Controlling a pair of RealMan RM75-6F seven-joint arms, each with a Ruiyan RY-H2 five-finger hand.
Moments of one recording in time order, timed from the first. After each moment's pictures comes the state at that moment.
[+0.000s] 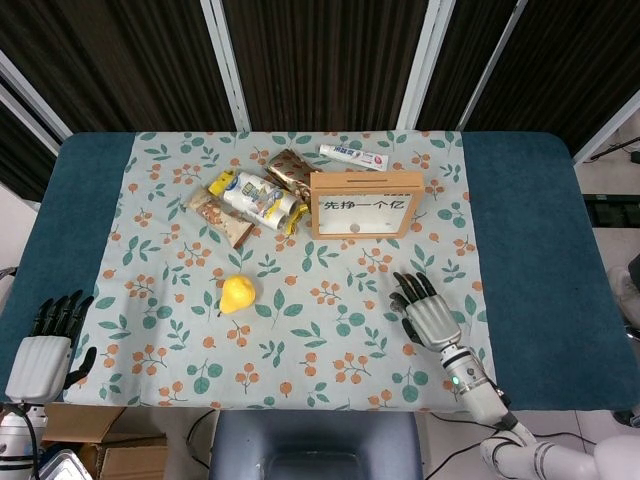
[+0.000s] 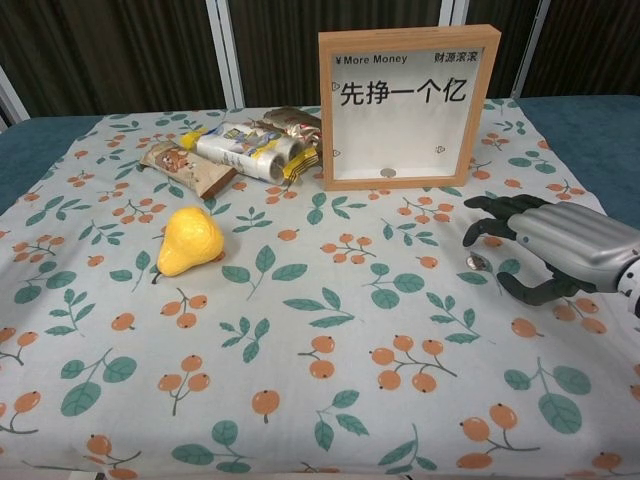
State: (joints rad) left arm -0.13 -1.24 -0.03 -1.47 1.52 1.46 0.11; right arm 0.47 -1.71 0.06 -1.11 -1.46 1.10 -0.22
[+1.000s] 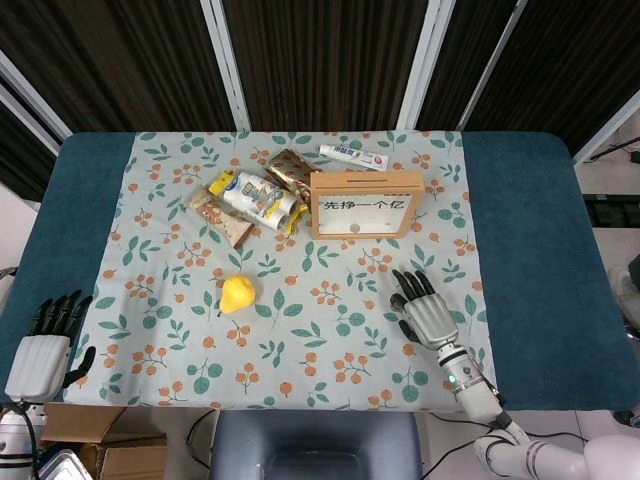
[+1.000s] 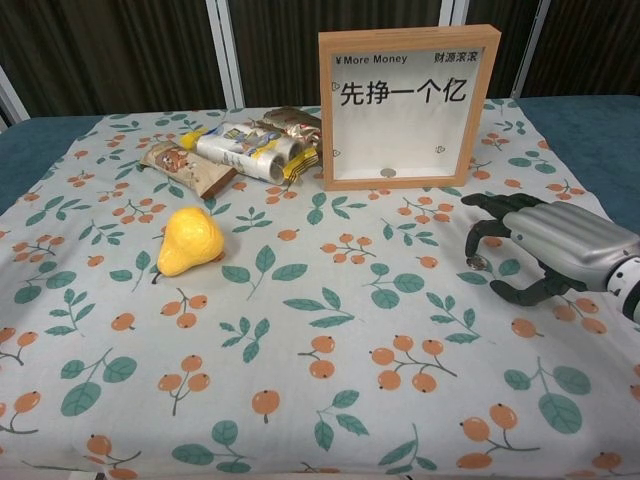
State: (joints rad) left arm -0.14 -1.25 -0.03 -1.45 1.51 1.45 0.08; right arm 0.48 -1.75 0.07 -1.07 -1.45 1.11 -0.20
